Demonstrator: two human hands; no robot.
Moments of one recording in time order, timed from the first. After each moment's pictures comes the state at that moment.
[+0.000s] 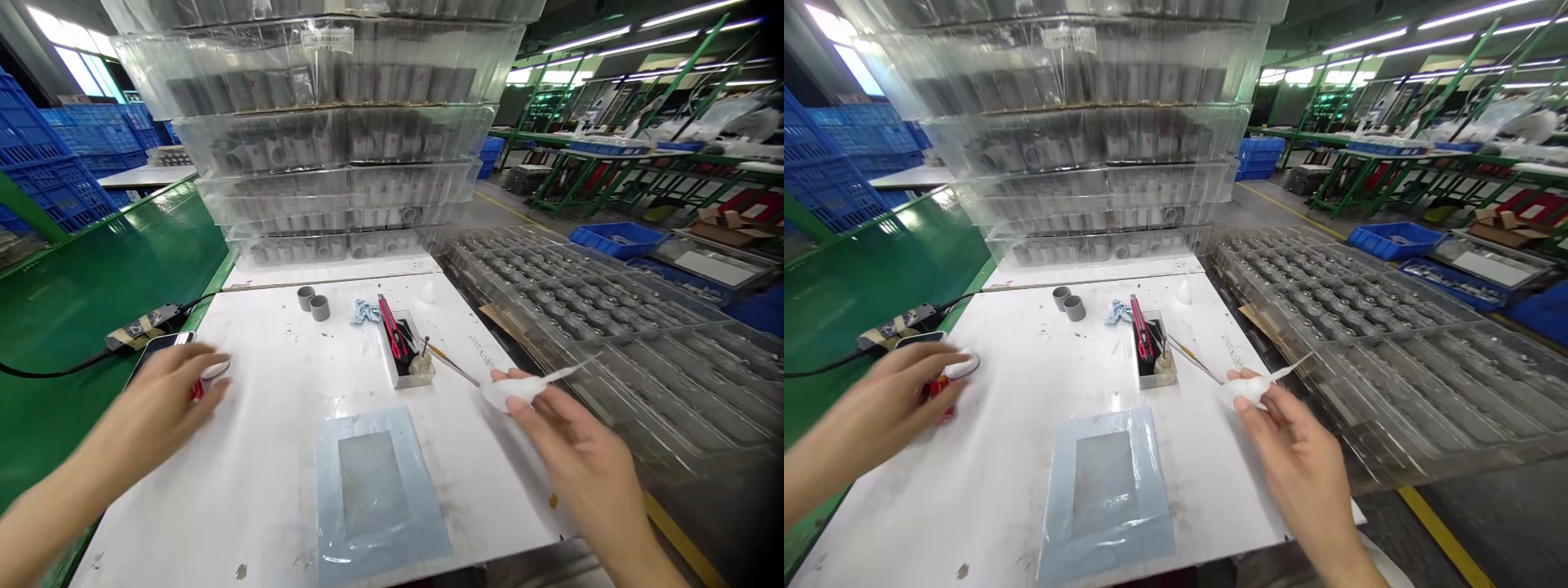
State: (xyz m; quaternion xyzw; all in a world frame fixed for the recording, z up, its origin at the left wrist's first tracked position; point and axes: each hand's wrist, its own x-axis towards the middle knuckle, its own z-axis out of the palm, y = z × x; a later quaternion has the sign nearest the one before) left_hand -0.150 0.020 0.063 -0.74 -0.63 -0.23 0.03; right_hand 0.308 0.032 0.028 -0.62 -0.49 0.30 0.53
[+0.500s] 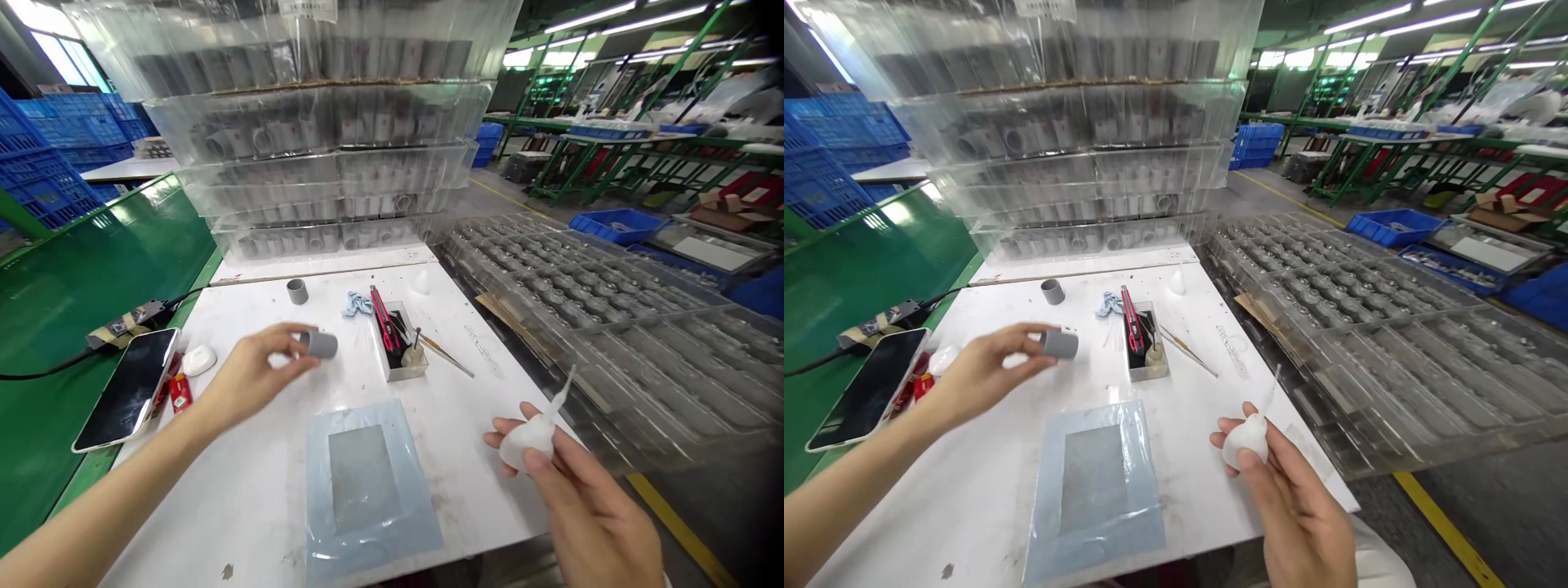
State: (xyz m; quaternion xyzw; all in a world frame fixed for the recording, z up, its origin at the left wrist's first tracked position) left_hand -0.057 0.078 0.053 -0.74 -0.57 -0.30 -0.20; right_hand 0.309 -0.023 -0.007 -0.60 -0.42 0.35 0.58
